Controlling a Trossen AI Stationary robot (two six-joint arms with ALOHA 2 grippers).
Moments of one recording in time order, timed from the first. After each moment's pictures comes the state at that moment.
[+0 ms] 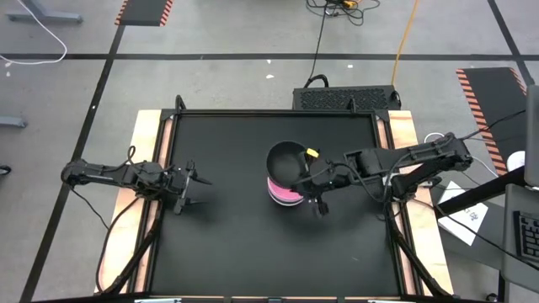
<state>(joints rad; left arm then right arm) -0.13 0.08 0.08 -0.21 0.05 0.05 0.21 1.44 1.39 -0.69 0.13 -0.22</state>
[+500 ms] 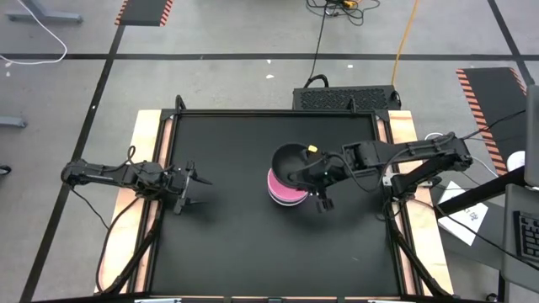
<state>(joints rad) -0.13 0.08 0.08 -0.21 0.05 0.07 0.12 1.44 1.39 -0.81 -0.03 -0.19</state>
